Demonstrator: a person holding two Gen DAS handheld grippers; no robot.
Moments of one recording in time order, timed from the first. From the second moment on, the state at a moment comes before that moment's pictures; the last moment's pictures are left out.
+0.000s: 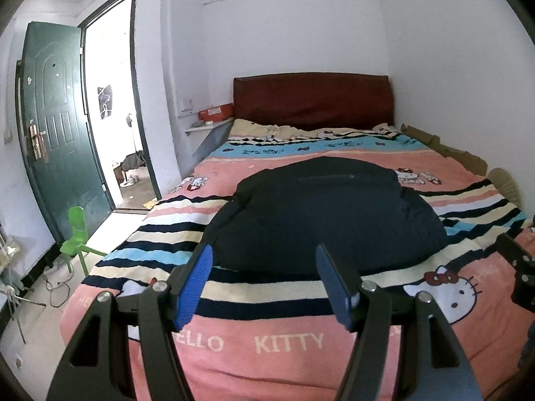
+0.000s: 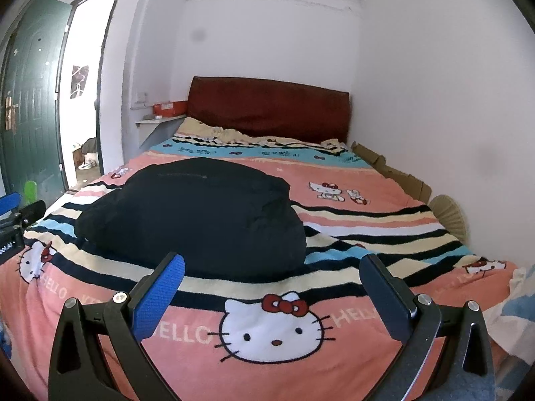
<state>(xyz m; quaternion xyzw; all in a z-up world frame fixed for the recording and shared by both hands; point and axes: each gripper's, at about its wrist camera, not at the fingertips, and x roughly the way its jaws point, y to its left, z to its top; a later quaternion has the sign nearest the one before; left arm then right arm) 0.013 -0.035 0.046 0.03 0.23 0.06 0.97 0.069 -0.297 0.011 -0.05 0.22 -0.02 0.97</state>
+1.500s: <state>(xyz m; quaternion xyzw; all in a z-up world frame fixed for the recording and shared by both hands) 0.041 -0.024 0.002 0.04 0.29 0.04 0.96 0.103 -0.311 -0.041 -0.03 0.29 -0.03 0.96</state>
